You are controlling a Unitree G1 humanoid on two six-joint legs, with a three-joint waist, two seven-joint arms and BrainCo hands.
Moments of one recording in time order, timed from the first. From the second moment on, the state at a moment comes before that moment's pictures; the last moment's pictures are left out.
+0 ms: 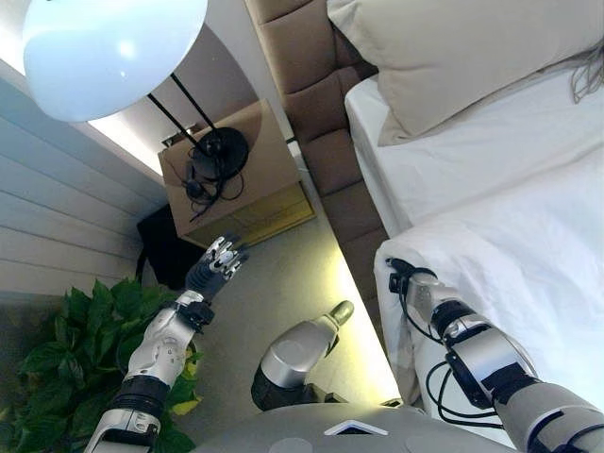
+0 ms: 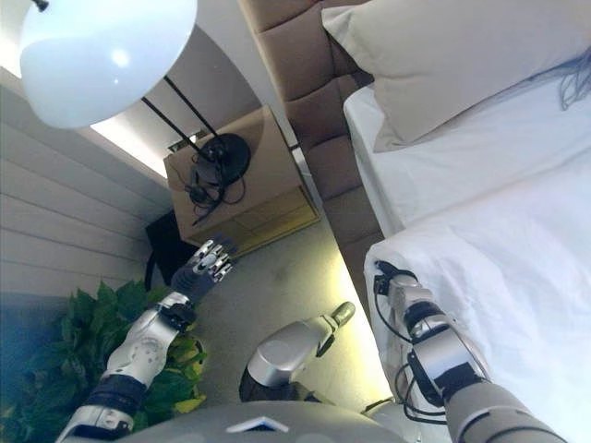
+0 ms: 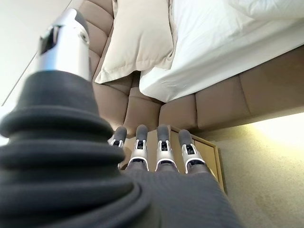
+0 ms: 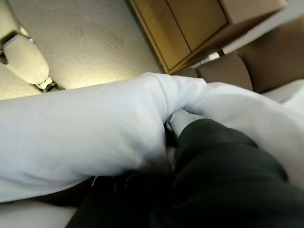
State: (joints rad) left arm 0.03 0.39 -0.13 0.39 -0.88 -0.01 -0.41; right arm -0.55 -0.28 0.41 1.19 0.64 0.14 -0.17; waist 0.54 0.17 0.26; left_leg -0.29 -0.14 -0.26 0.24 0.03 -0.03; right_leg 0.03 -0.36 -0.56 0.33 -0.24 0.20
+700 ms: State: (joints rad) left arm 0.00 0.38 -0.10 0.44 -0.82 -0.04 -0.40; right arm -0.42 -0.18 0.39 1.17 0.78 0.09 0.09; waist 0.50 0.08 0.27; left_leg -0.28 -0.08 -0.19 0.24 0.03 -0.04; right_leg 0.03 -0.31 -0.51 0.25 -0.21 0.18
